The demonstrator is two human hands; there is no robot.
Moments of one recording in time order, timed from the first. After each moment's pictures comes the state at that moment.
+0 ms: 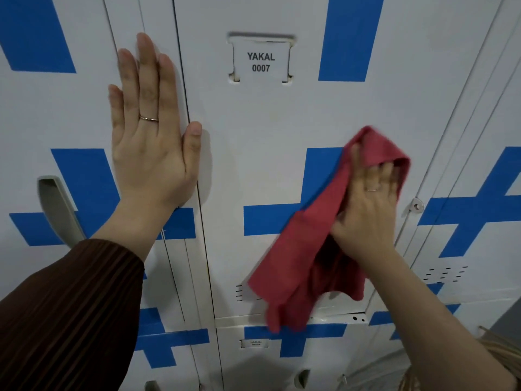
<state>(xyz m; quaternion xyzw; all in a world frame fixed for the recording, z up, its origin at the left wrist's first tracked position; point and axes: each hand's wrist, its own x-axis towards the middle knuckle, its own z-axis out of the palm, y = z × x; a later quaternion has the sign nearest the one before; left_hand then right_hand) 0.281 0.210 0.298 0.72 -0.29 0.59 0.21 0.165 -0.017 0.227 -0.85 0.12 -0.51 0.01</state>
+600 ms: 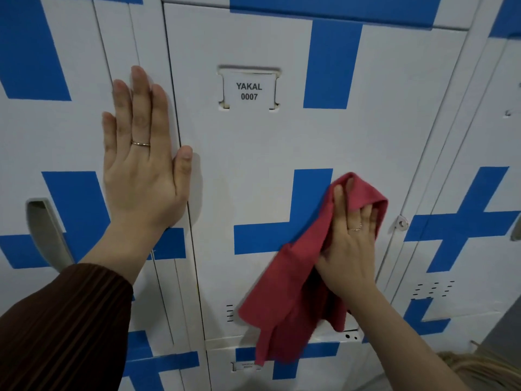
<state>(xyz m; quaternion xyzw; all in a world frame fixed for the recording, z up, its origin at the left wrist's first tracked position) 0.283 0.211 0.297 0.73 -0.30 0.58 0.21 0.159 -0.012 0.202 -0.86 0.12 -0.48 0.07</state>
